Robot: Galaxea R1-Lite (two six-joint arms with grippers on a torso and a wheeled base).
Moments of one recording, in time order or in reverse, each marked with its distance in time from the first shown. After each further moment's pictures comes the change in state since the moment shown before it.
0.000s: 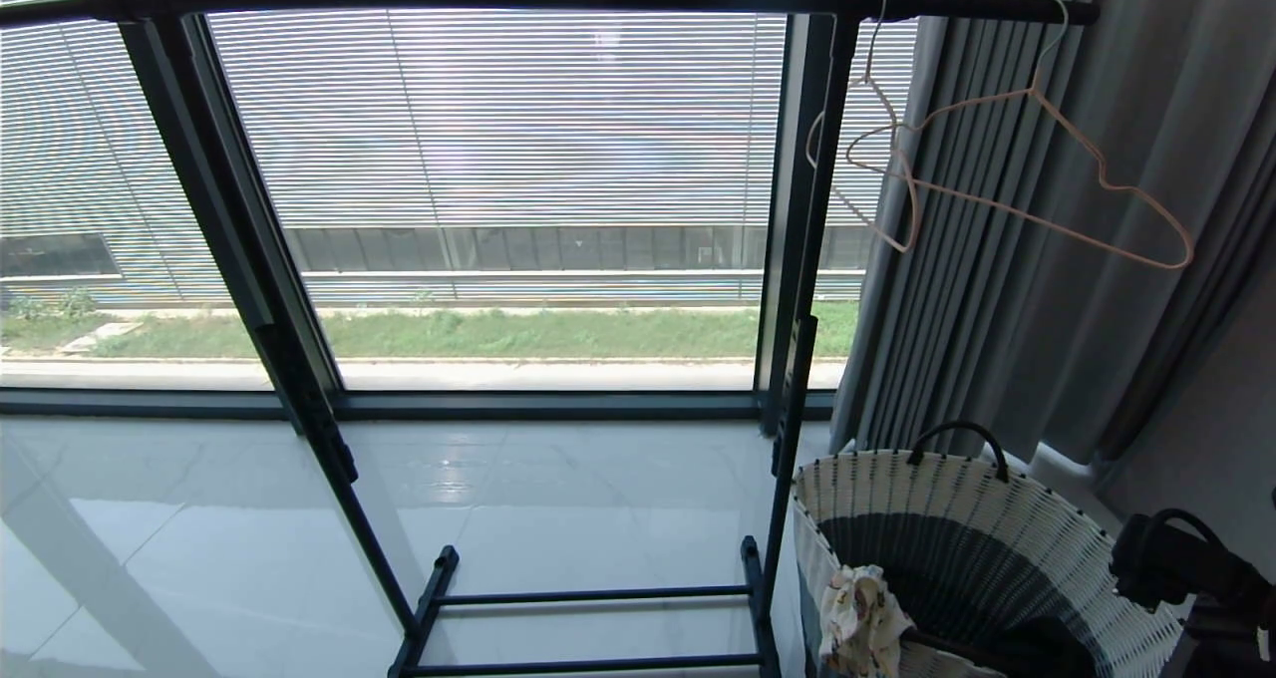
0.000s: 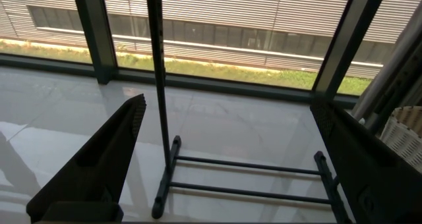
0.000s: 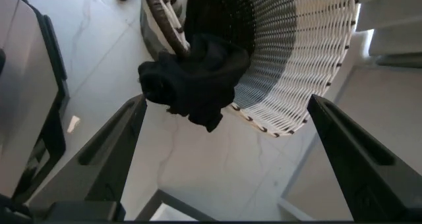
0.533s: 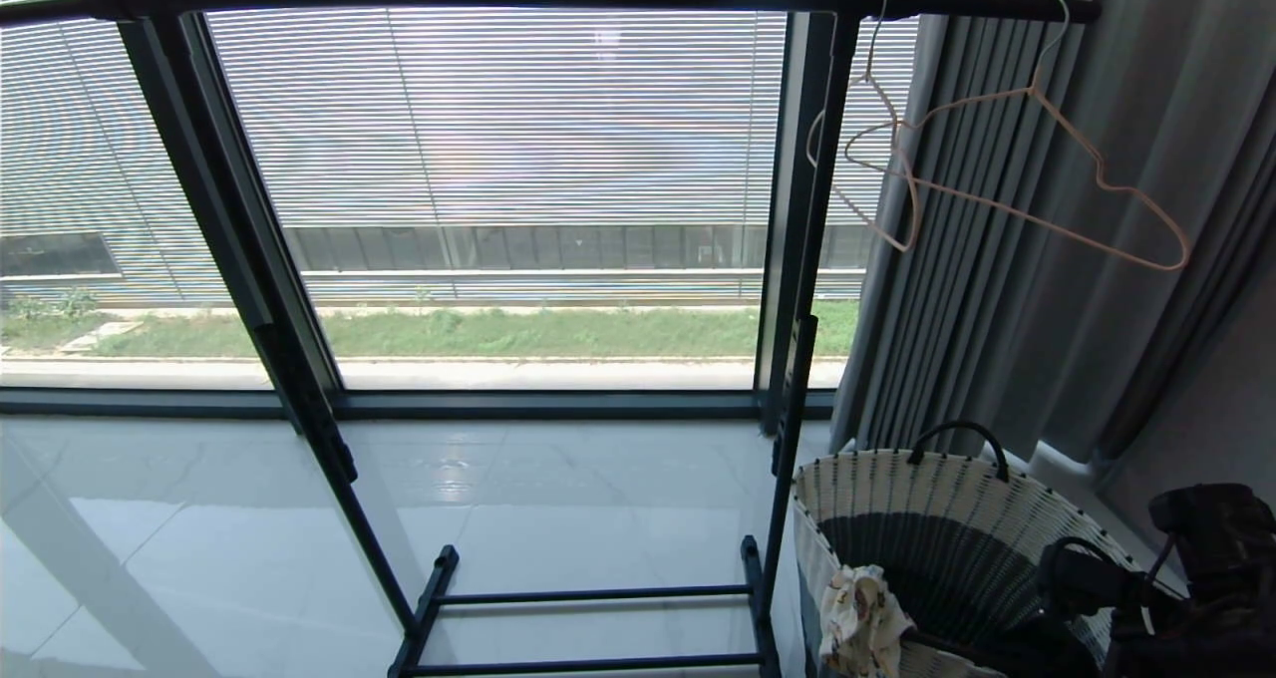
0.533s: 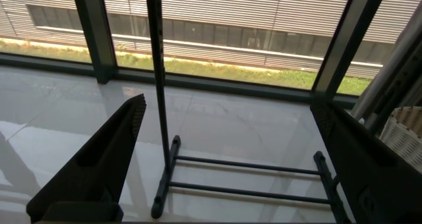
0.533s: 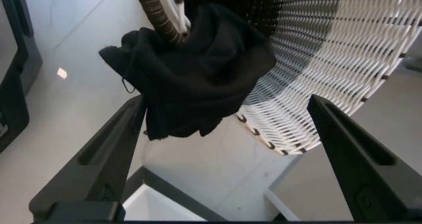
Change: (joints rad) left arm 0.000 0.000 0.000 0.000 0.000 -0.003; right arm -0.046 0.442 -0.009 -0.266 -0.028 -0.167
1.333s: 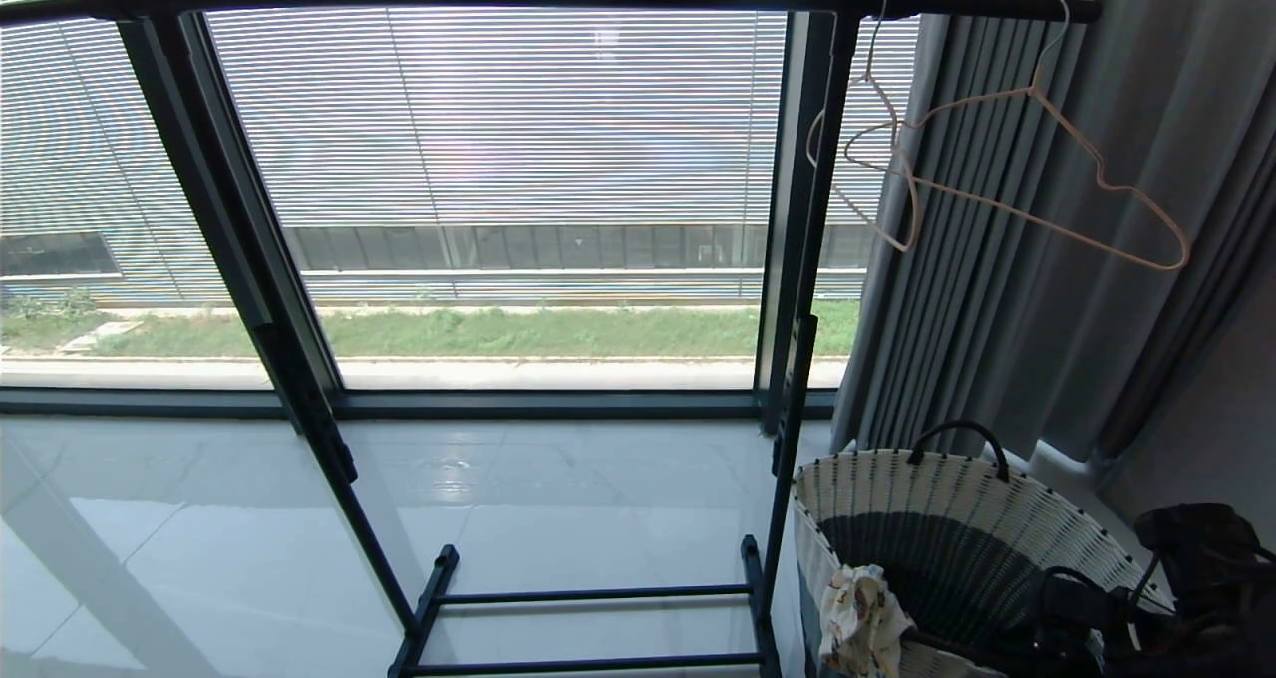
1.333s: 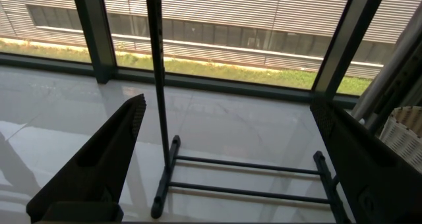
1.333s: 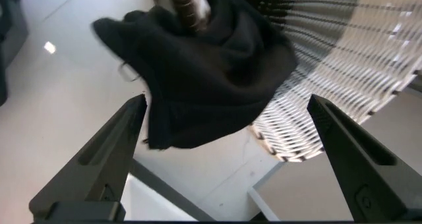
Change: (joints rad) left arm 0.000 0.000 -0.001 0.000 -0.001 0.000; right arm -0.002 0.089 0.041 -0.116 -0.021 -0.119
